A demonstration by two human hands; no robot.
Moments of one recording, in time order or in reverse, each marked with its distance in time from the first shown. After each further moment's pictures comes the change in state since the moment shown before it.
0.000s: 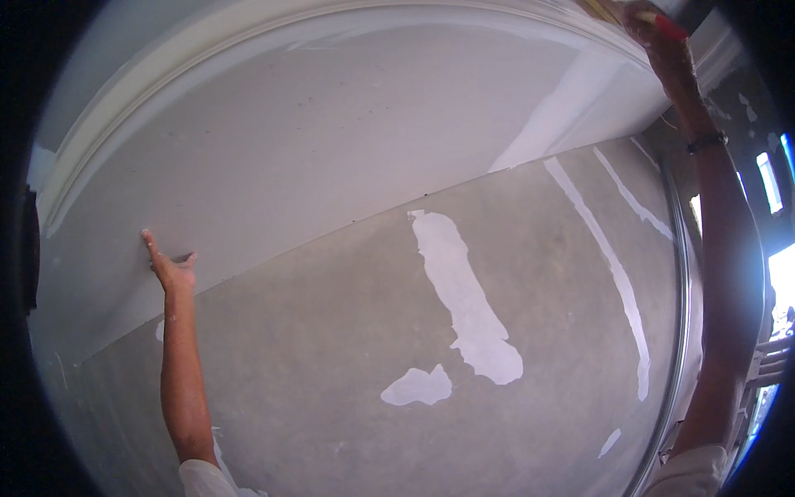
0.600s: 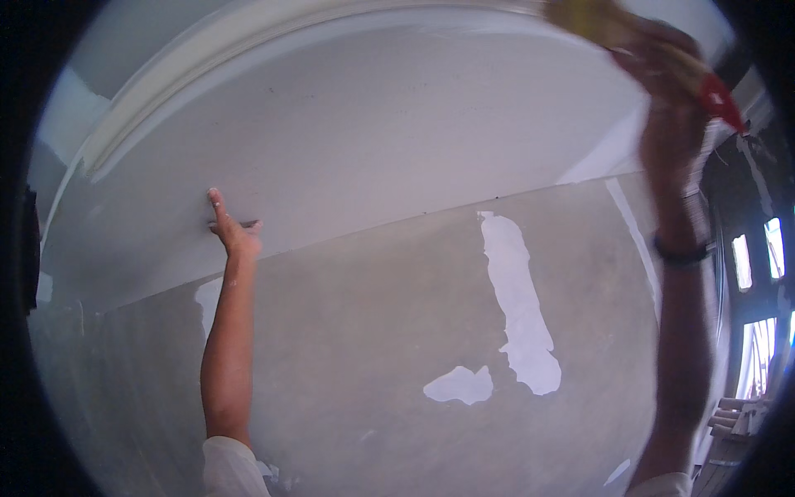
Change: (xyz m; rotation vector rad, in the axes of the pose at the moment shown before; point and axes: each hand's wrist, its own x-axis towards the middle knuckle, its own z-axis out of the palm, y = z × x) left_hand -0.003 0.001 0.001 -0.012 0.160 -0.019; right_hand -0.066 -0.137 0.186 -0.006 0.270 -0.207
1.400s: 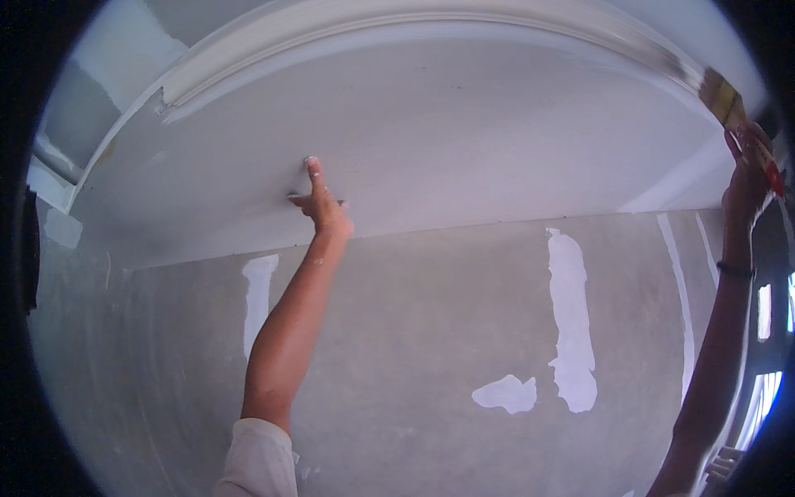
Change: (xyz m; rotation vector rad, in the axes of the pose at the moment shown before) left_hand 0.014 0.000 0.002 0.106 -0.025 -0.044; right_hand 0.006 0.055 -0.027 -0.138 0.134 0.109
